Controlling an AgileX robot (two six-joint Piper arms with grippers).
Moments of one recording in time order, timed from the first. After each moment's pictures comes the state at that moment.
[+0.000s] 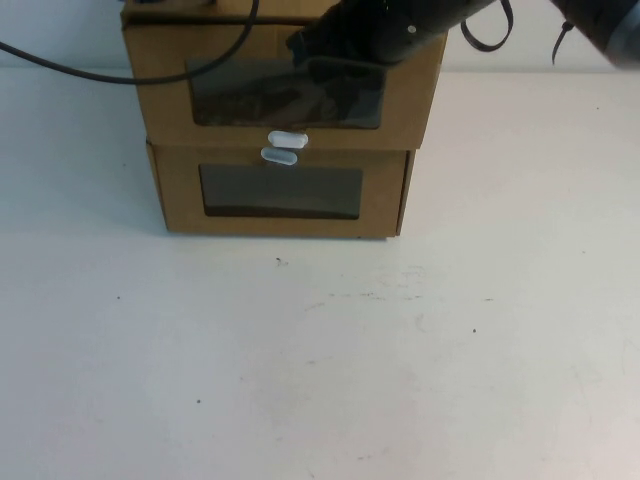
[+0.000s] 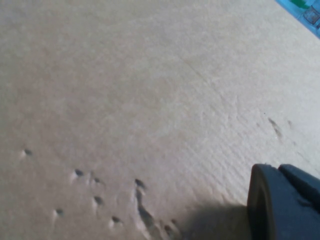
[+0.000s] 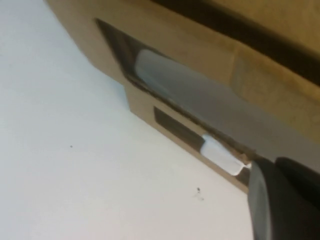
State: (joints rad) right arm 0.52 2.02 -2.25 0.21 1.09 -0.13; left arm -0.08 2.08 -2.23 -0.92 1.21 0.66
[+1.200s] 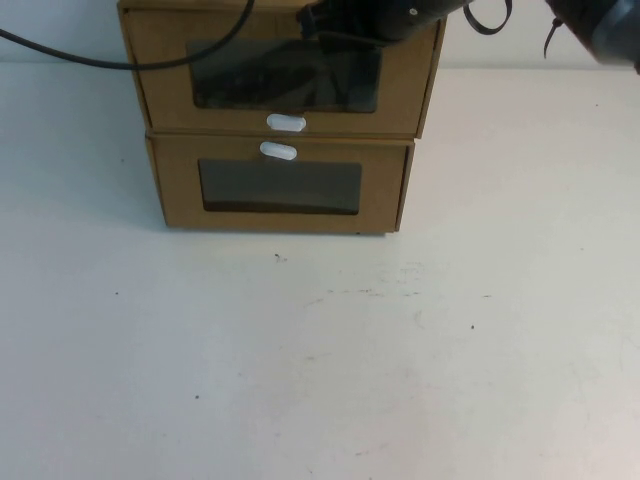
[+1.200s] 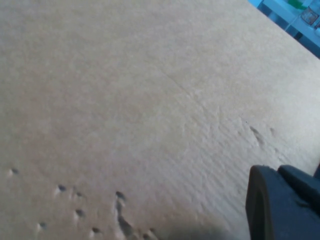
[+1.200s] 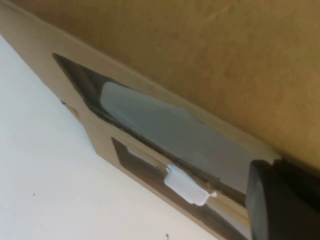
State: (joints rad) right arm 0.49 2.09 -2.33 0.18 1.02 -0.12; left arm -0.08 2.08 -2.28 -0.92 1.23 0.66
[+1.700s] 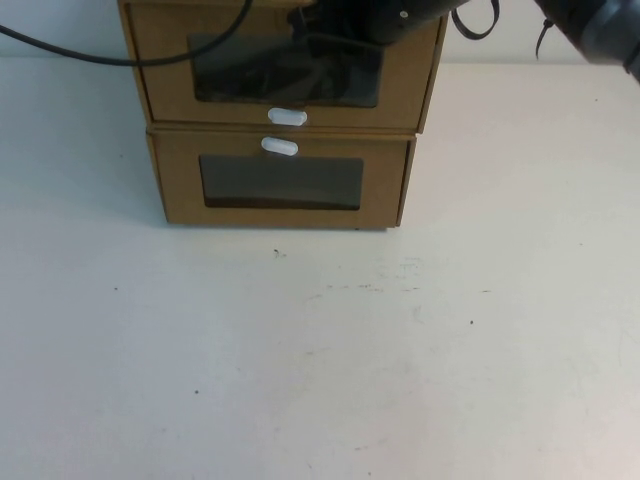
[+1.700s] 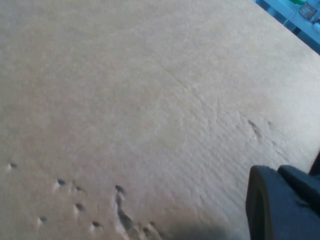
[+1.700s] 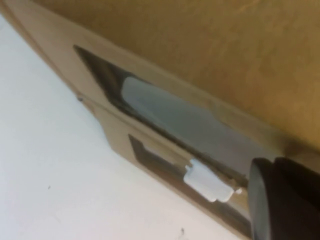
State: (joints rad) right arm 0.49 2.11 -2.33 0.24 1.02 -0.14; left arm -0.08 2.08 -2.28 -0.92 1.24 0.66
